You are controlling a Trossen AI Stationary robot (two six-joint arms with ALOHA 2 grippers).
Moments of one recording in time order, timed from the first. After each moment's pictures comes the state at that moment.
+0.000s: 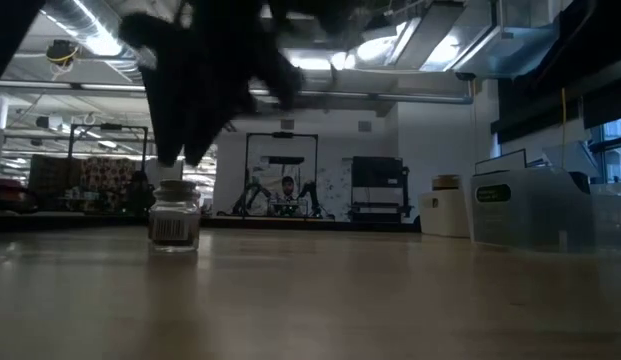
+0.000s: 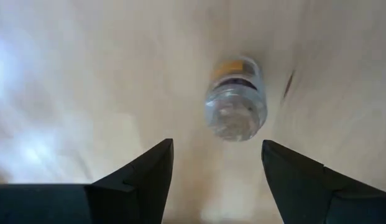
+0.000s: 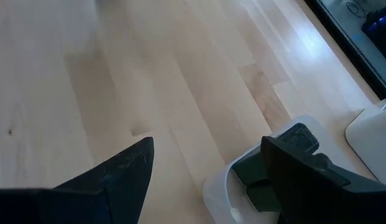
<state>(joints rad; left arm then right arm) -0.23 2.12 1.79 -1.53 -0.11 -0.23 0.79 1.51 1.09 -1.01 0.78 1.06</state>
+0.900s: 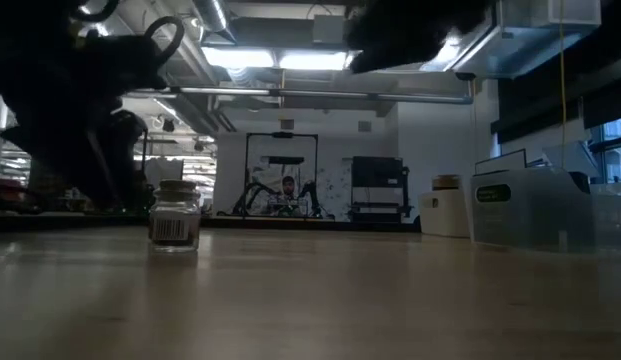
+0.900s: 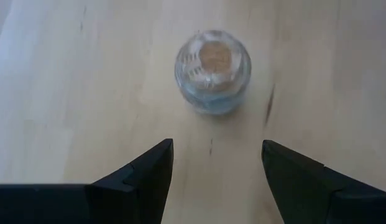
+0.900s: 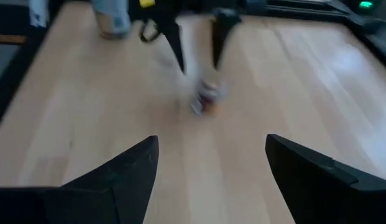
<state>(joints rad) -0.48 1.42 0.69 -0.41 -0.38 -0.55 0.48 1.65 1.09 -0.09 0.54 0.24</state>
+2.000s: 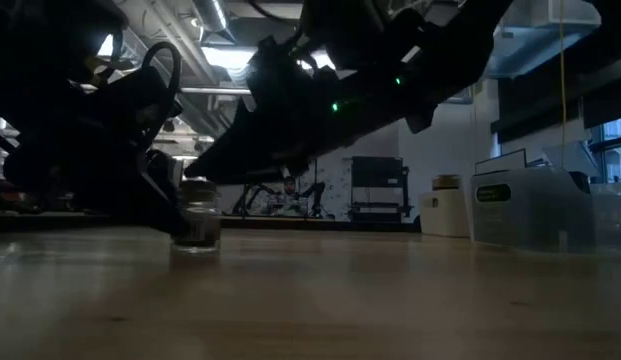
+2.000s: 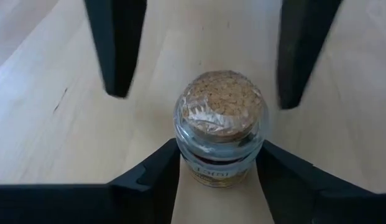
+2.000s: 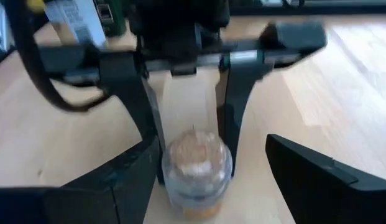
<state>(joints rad) -0.43 1.60 0.41 0.46 -0.46 -0.34 0.17 2.13 1.20 0.52 0.11 0.08</state>
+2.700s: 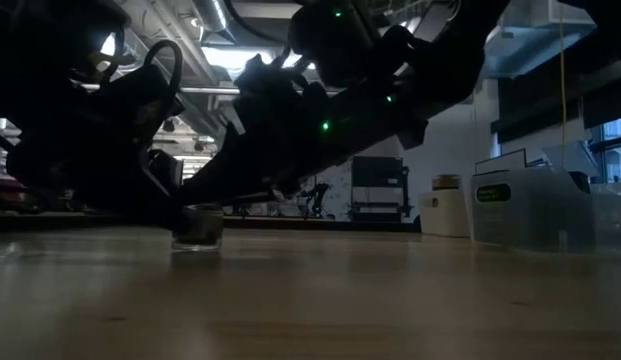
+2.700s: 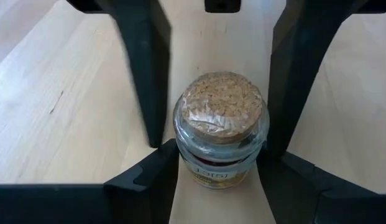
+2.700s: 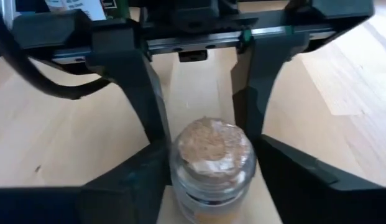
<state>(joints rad) -0.42 1.60 0.41 0.50 -0.45 -0.34 0.17 2.20 1.24 0.53 0.08 0.10</state>
